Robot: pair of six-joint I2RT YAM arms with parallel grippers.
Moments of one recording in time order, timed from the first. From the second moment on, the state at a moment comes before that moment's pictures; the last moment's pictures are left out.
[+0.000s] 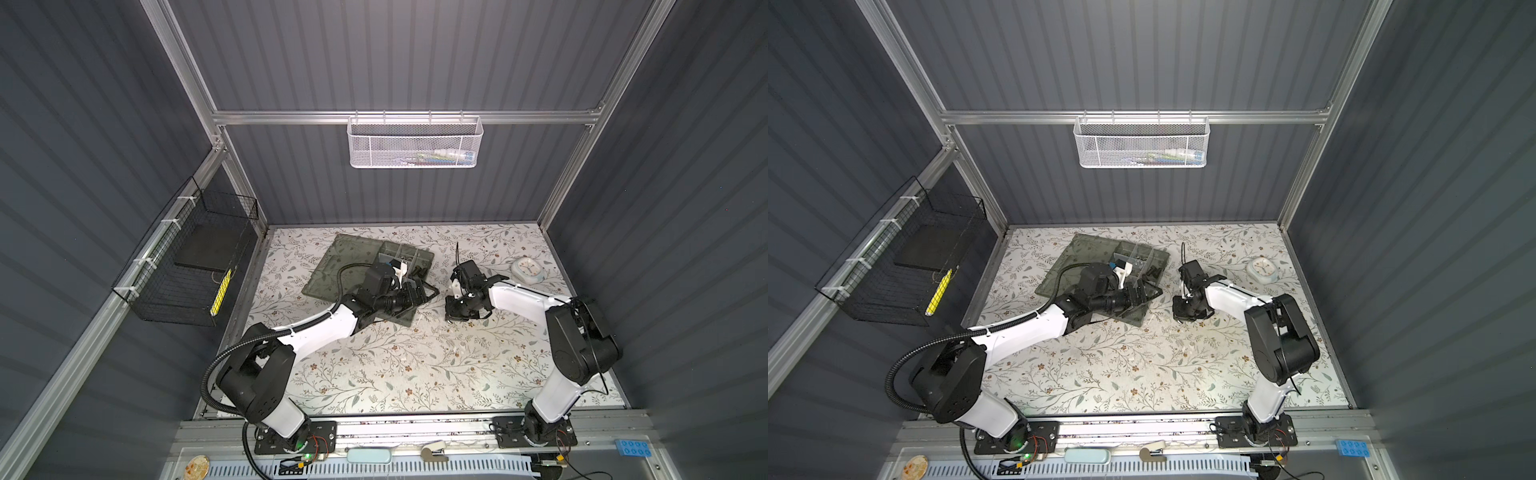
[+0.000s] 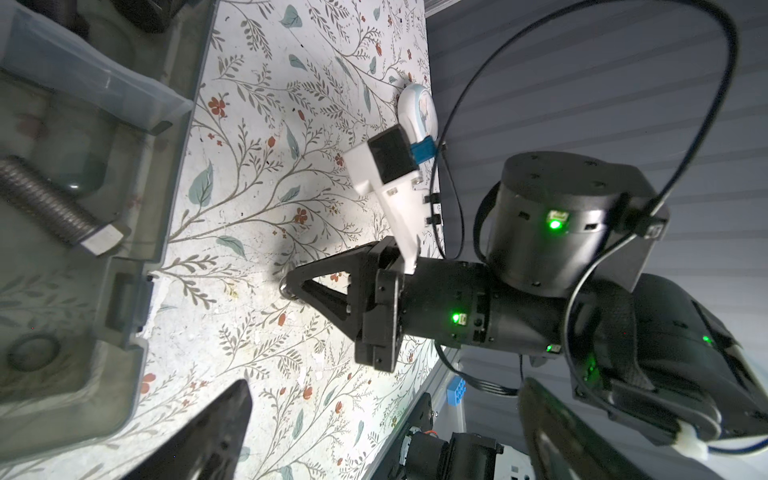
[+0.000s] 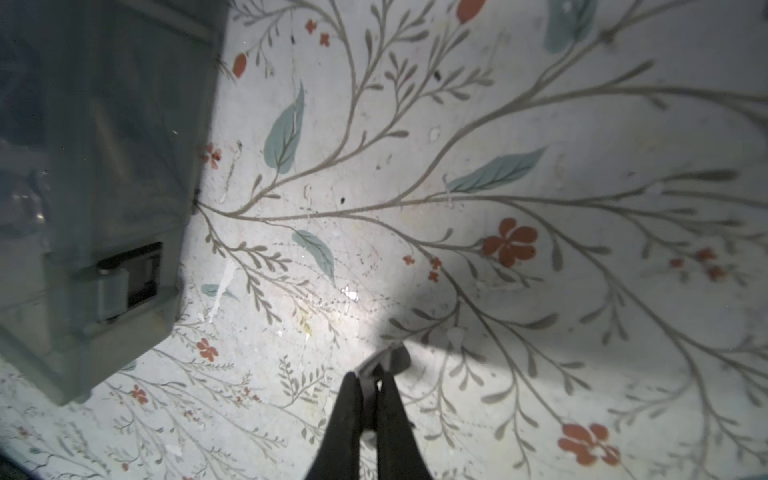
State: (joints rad) left arm -0.72 1.57 0.97 0.10 0.46 -1.01; right arm 0.41 1.72 1.05 -0.56 -0.24 0.41
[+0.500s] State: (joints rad) left arm -0.70 1.58 1.04 0.03 0.47 -0.95; right arm 0.24 1.68 1.13 -0.48 -0.55 0.56
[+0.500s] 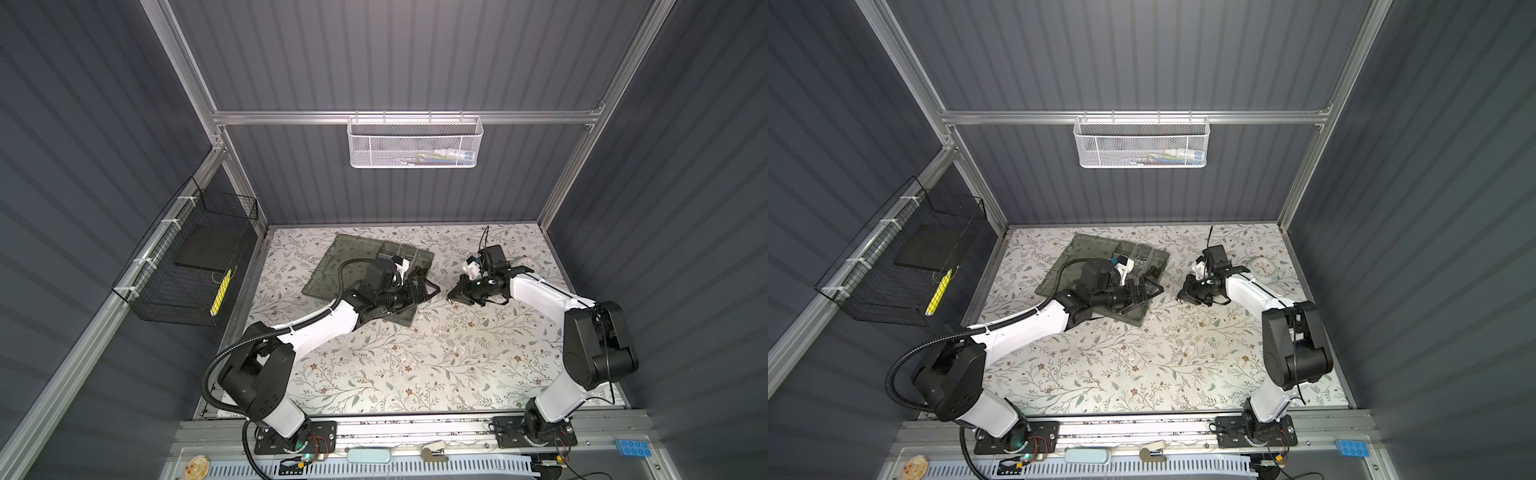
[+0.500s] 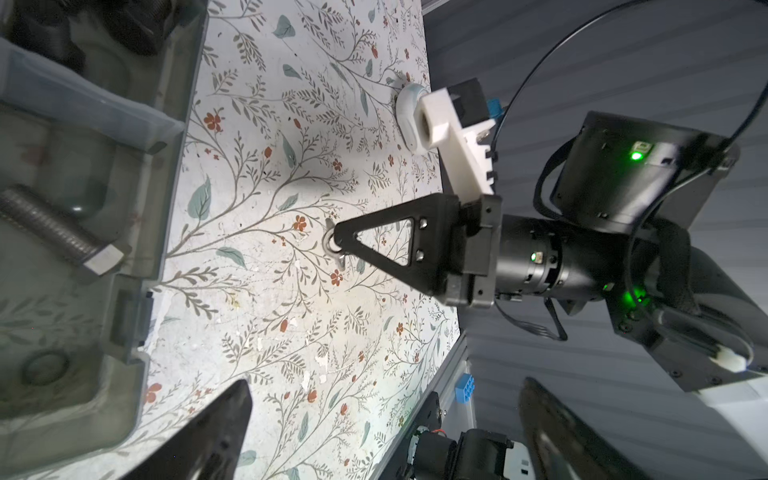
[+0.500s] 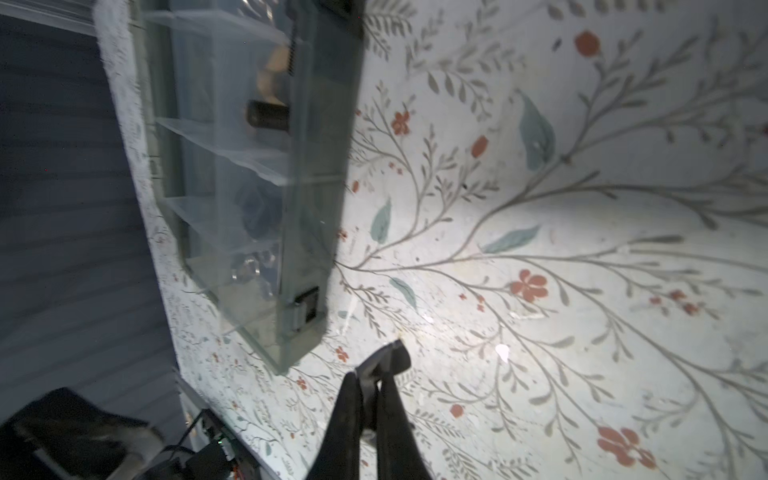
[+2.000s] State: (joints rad) left arm -0.23 1.68 1.06 -0.01 0.73 -0.90; right arm 0.32 2.48 2.06 -0.28 -0.73 0.93
